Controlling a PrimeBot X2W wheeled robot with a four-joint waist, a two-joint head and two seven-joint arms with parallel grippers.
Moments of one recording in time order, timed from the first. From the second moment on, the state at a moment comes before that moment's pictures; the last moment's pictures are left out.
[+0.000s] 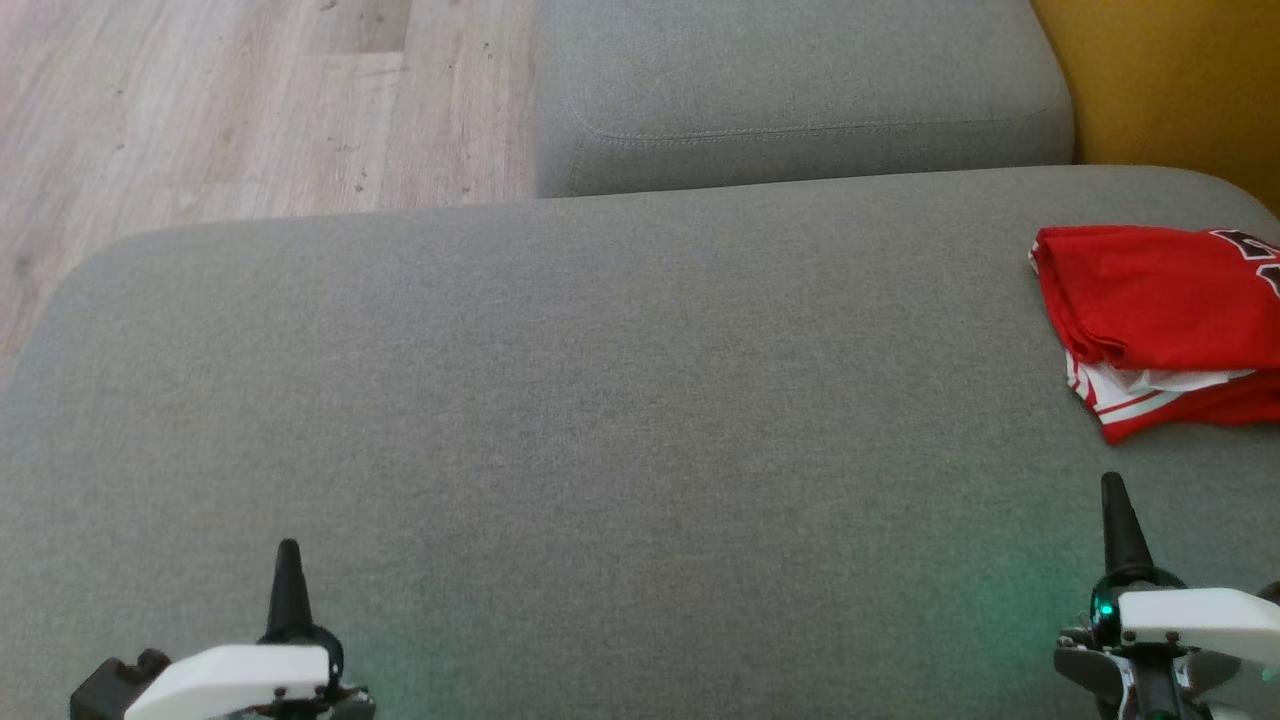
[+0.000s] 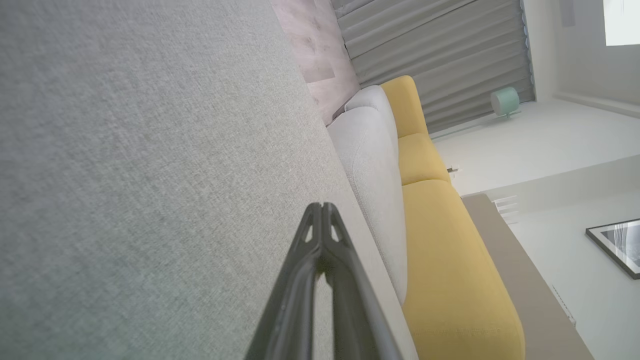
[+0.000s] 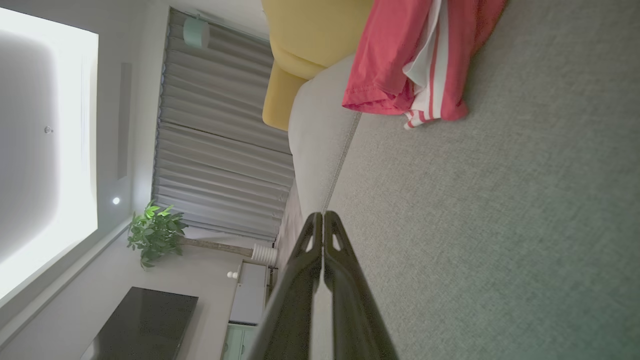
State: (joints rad) left arm 0.04 0.07 -0.06 0.24 -1.27 -0.06 -0.01; right arm 0.03 -0.05 -0.09 0.27 1.26 0.13 0.02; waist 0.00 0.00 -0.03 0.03
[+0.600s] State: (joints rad) left arm -0.02 0.07 0.00 0.26 -1.50 -0.10 0.04; right arm -0.01 -0.05 -0.11 0.27 1.47 0.13 0.07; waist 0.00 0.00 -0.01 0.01
